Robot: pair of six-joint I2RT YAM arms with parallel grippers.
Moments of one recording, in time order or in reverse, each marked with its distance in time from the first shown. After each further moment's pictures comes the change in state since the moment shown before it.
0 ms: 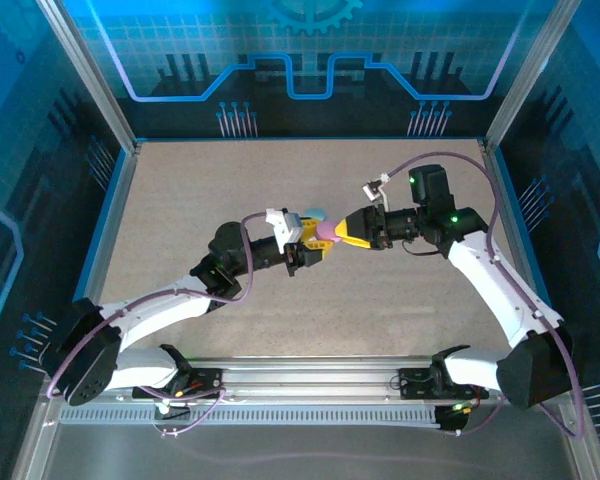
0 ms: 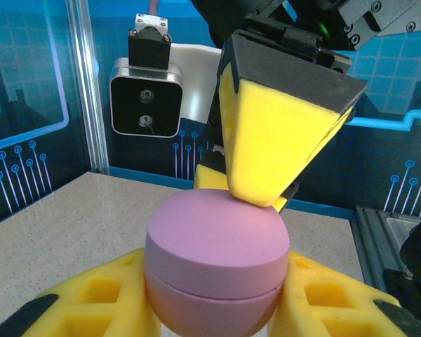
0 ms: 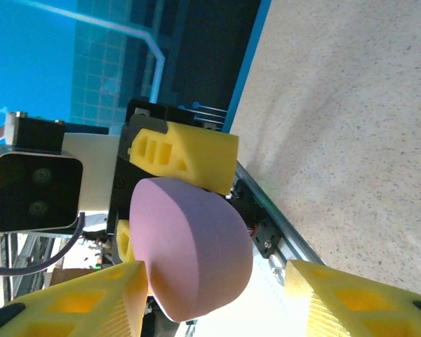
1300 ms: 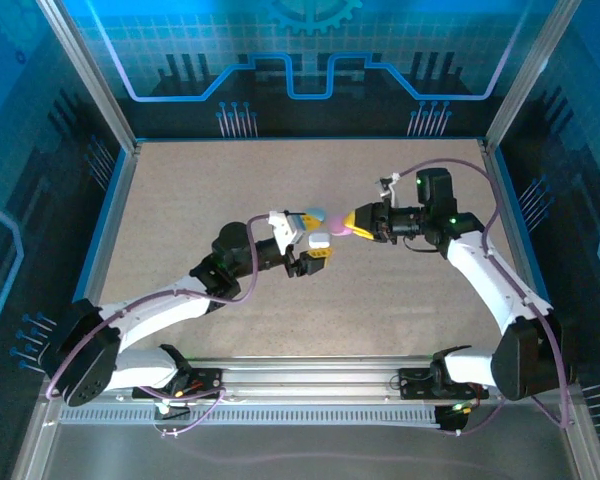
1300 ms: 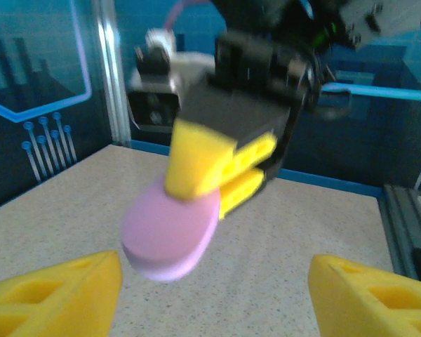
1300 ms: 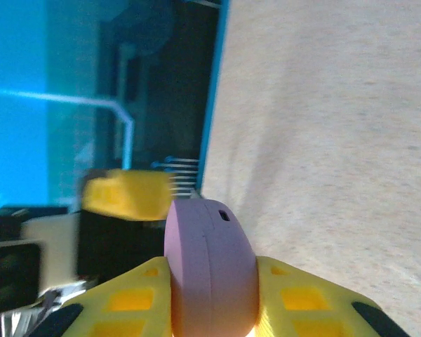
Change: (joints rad) left arm 0.000 -0.021 -0.011 -0.098 -0.087 0.061; right arm -0.093 0.061 -0.120 0.175 0.130 0.121
